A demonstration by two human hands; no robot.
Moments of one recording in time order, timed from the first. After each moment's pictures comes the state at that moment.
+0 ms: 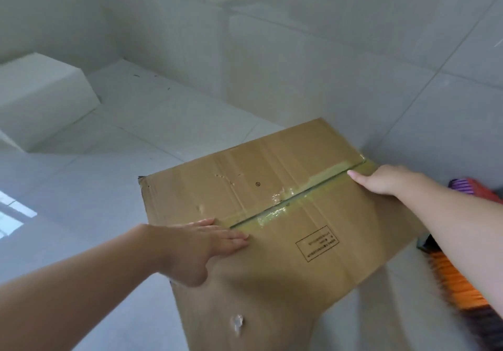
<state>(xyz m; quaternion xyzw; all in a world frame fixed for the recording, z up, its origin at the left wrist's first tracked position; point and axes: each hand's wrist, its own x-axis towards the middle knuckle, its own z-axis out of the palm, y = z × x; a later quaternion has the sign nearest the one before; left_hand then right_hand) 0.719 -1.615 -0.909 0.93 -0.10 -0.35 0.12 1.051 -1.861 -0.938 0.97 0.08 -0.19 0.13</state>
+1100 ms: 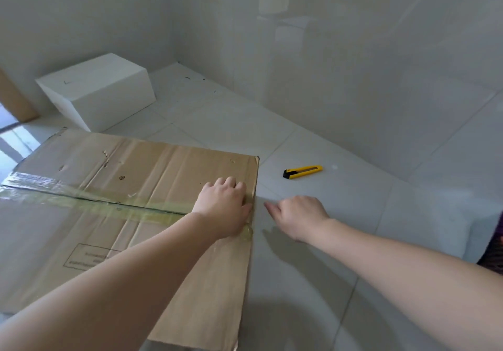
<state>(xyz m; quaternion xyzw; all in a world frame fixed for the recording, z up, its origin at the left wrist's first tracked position) 0.709 -1.591 -0.941 0.97 0.23 -0.03 0.00 0.832 -1.717 -0.947 0.85 0.51 -0.10 0.06</state>
